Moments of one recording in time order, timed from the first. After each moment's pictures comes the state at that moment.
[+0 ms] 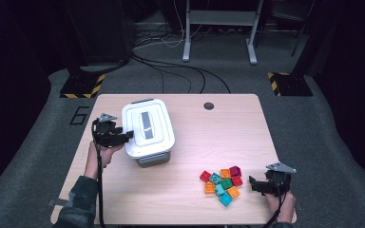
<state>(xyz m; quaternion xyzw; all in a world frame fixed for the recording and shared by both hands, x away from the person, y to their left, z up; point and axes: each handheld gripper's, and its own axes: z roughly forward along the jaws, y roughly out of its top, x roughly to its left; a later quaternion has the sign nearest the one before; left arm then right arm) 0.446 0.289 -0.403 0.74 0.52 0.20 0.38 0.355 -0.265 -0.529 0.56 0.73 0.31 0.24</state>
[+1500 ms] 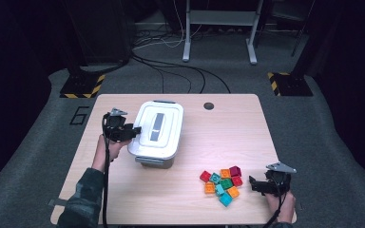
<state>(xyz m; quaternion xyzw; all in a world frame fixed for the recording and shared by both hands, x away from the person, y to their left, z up) 0.467 0.265 -0.399 0.76 0.49 0.18 0.38 0.355 -0.266 -0.529 0.56 0.73 0.31 0.24</state>
